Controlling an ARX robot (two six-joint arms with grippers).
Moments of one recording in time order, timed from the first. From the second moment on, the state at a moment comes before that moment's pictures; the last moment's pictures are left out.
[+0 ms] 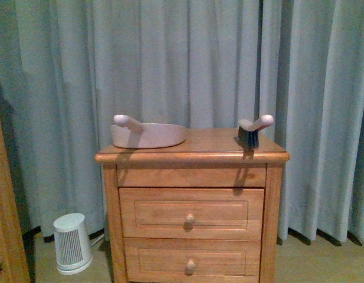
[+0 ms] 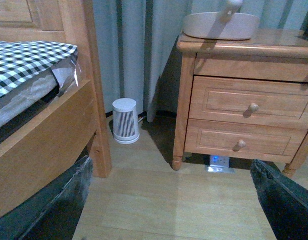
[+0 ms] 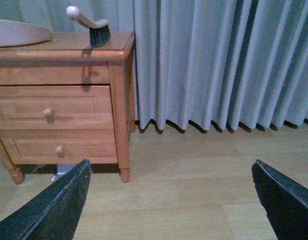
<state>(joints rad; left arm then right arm) 0.00 0.00 0.01 0.00 0.00 0.00 0.00 0.00 0.02 0.00 0.00 0.00</state>
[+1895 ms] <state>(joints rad) 0.00 0.00 0.01 0.00 0.00 0.00 0.00 0.00 0.02 0.00 0.00 0.00</state>
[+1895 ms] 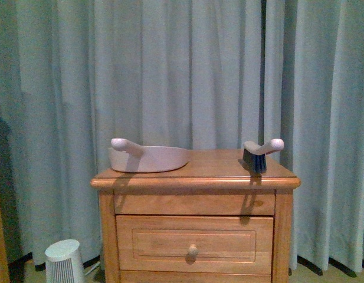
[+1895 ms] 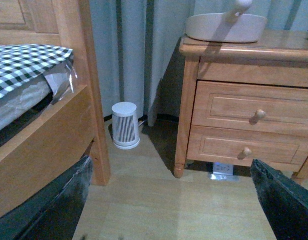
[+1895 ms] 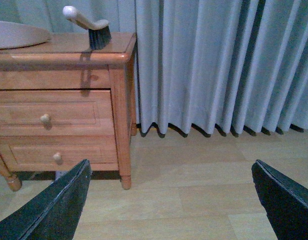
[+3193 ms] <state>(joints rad) 0.00 0.00 0.01 0.00 0.00 0.00 0.00 0.00 0.02 0.00 0.00 0.00</state>
